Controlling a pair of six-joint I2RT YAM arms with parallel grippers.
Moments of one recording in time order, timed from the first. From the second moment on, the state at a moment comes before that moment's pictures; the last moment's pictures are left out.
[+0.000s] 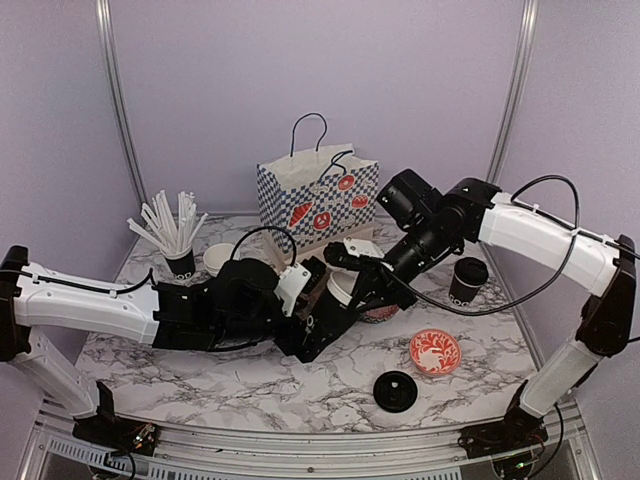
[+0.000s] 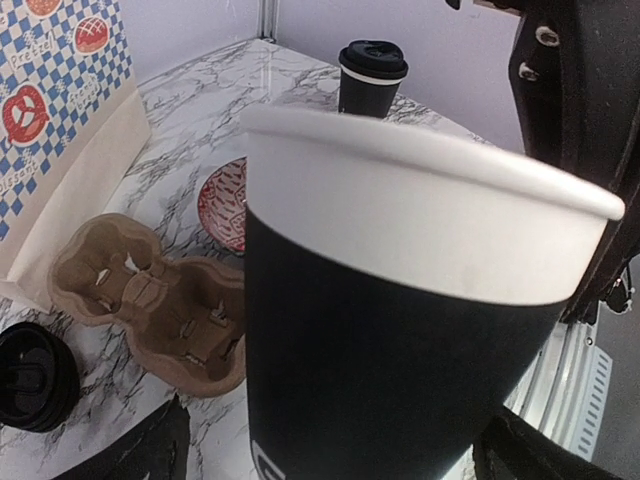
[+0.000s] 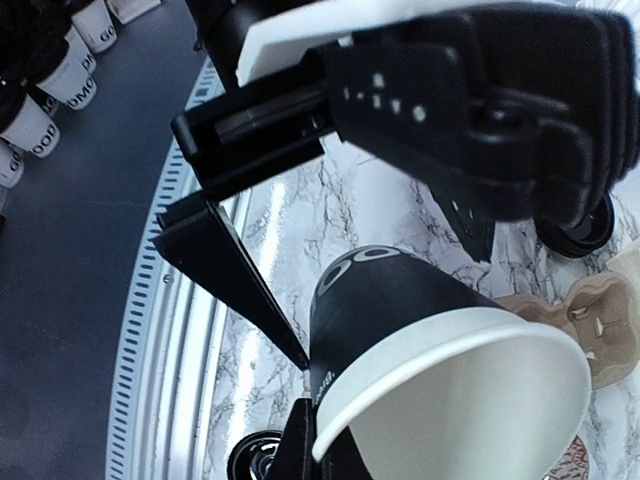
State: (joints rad) left arm -1.19 1.51 0.98 0.02 -0.16 -0.25; right arm 0.81 1.57 1.52 -1.06 -0.70 -0.70
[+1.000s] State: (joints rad) left arm -1.13 1.06 0.74 -0.38 -0.53 -0.49; right arm 1.23 1.82 1.51 -1.02 -0.07 -0.74
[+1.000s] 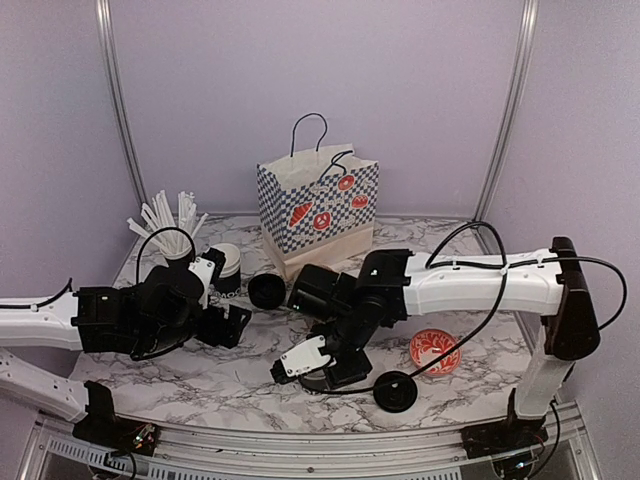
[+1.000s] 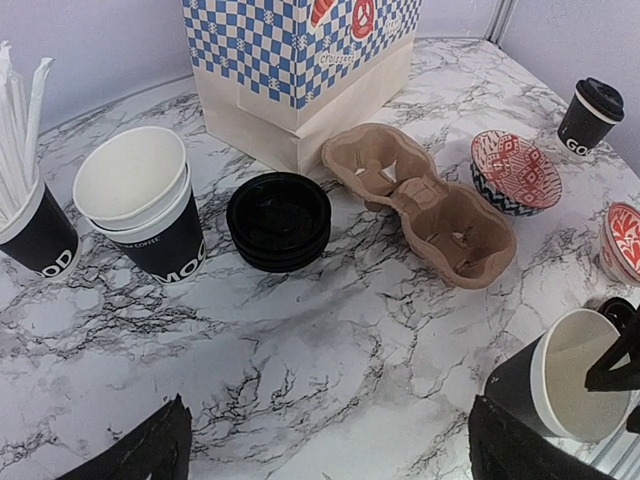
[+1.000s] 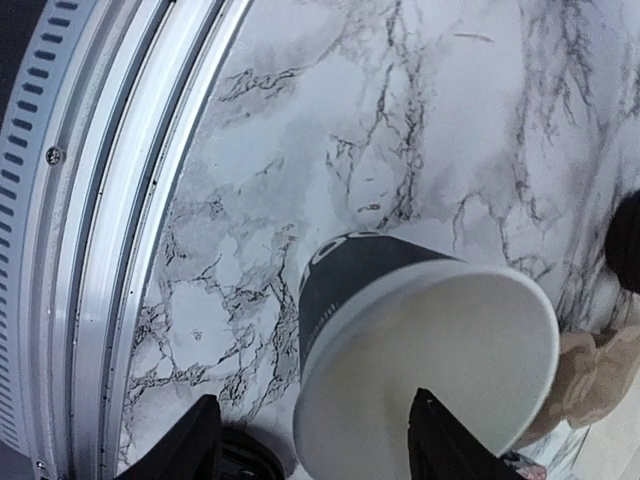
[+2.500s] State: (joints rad) left arm -1.11 1.16 0.87 -0.36 -0.52 -0.36; right arm 1.16 1.31 0.64 -0.71 -0.03 -0.87
